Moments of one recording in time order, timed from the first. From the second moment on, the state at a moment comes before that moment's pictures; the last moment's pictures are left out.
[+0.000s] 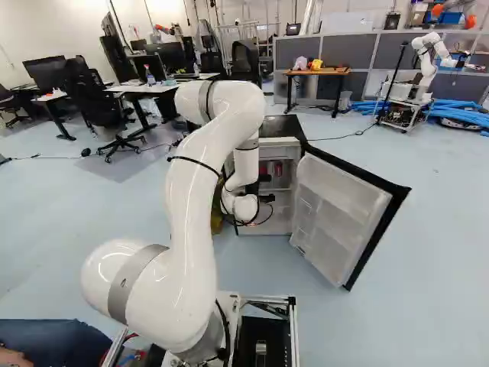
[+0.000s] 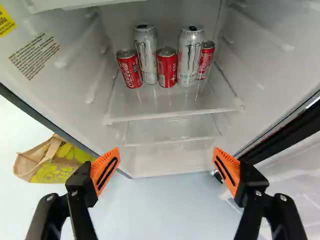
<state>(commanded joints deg) -12.6 -60.9 -52.3 -10.7 64.7 0.0</state>
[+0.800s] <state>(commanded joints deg) -12.0 -71.0 -62.8 -10.7 74.9 0.0</state>
